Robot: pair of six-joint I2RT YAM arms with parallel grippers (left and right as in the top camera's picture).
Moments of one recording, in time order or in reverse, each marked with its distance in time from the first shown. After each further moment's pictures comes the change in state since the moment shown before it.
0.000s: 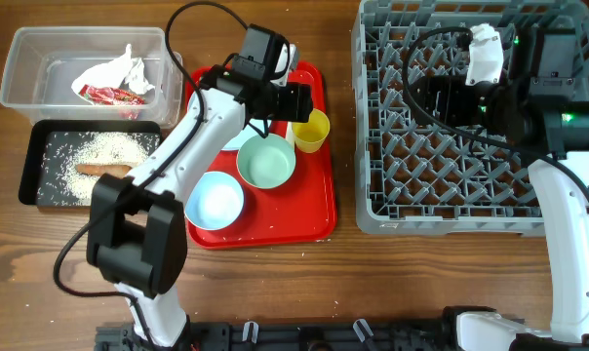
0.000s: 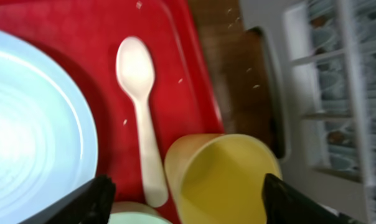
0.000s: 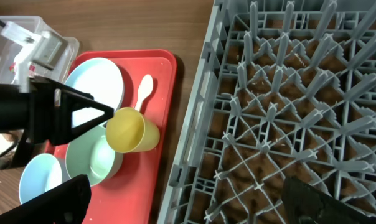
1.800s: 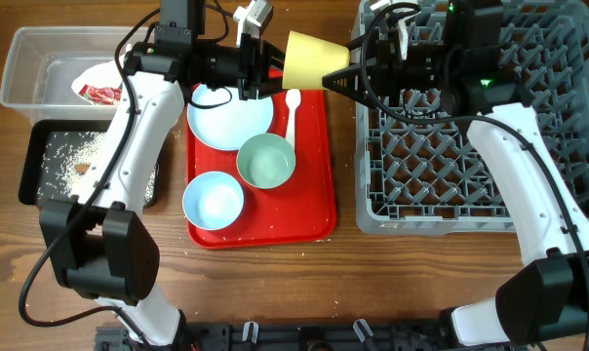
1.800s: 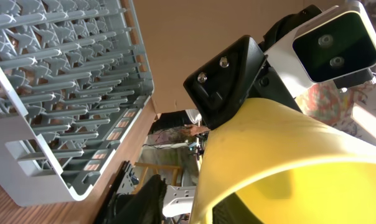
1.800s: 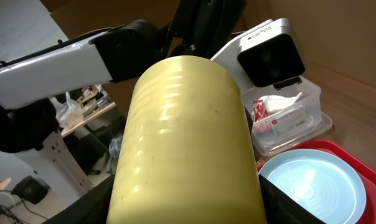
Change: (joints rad) left arm 0.224 -0.092 0.103 0.018 1.201 -0.253; right arm 0.165 0.235 -0.001 0.657 -0.932 0.024
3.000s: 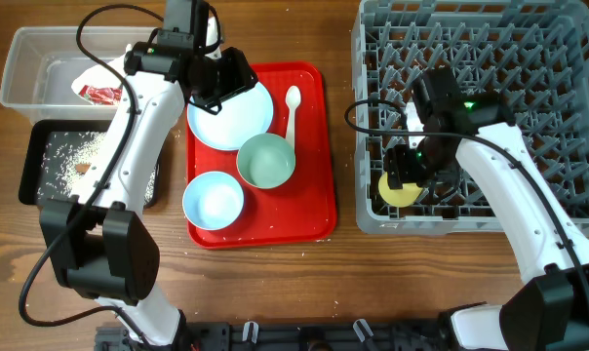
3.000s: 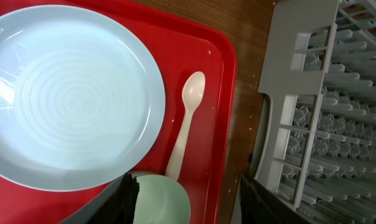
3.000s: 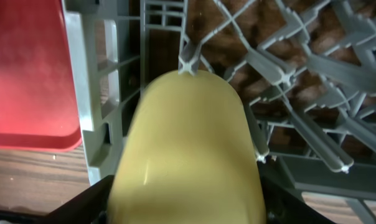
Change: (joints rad) left arm -0.001 0.000 0.001 -0.200 -1.103 0.001; right arm 0.065 -0.066 -0.141 -0.998 1.242 0.123
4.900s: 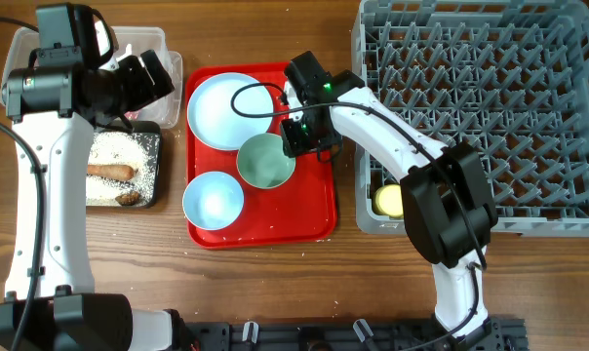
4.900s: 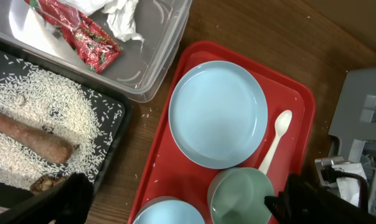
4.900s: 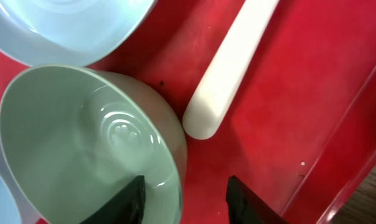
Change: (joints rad) left arm 0.285 -0.261 0.000 -0.243 -0.187 0.154; right arm 0.330 0.578 0.378 0.367 -0.184 0.104
